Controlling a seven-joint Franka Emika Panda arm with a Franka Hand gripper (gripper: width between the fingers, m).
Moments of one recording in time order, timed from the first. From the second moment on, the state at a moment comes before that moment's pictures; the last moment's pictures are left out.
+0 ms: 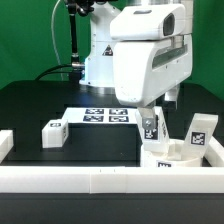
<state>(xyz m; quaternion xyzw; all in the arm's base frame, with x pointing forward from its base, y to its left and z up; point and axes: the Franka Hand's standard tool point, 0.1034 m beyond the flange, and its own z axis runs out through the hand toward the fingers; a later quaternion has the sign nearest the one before) 0.631 0.039 0.090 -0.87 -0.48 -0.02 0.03</state>
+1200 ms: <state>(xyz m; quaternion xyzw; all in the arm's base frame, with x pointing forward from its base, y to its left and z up) 0.629 0.038 0.087 -0.93 -0.36 -0.02 0.03</state>
